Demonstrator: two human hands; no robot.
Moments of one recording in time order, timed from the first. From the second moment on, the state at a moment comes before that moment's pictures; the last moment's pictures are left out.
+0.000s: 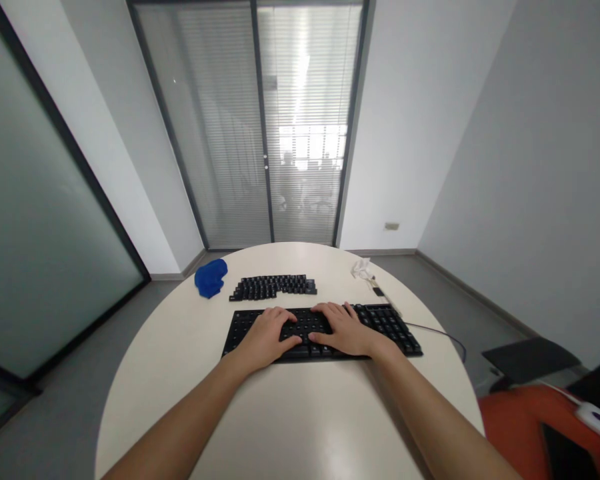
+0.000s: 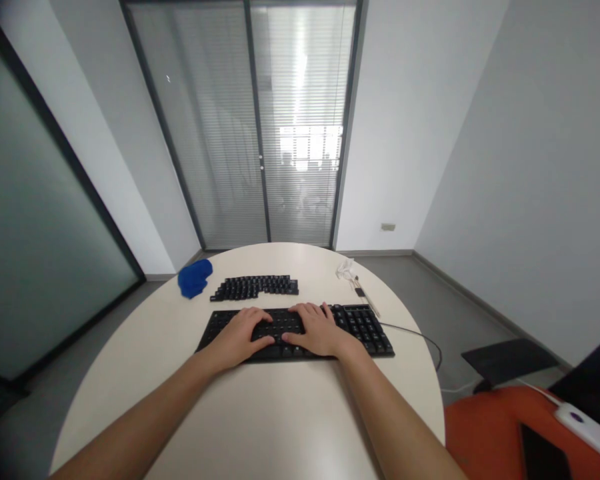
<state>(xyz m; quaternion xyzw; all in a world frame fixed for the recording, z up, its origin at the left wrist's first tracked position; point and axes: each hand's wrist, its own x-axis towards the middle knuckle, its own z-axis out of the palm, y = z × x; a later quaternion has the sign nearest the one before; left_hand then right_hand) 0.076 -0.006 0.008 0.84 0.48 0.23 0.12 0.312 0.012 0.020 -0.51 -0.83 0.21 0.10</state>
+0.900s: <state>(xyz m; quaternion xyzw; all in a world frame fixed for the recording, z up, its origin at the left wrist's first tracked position) 0.087 -0.025 0.017 0.90 0.34 0.19 0.21 0.363 0.016 0.035 -0.55 -0.80 0.23 0.03</state>
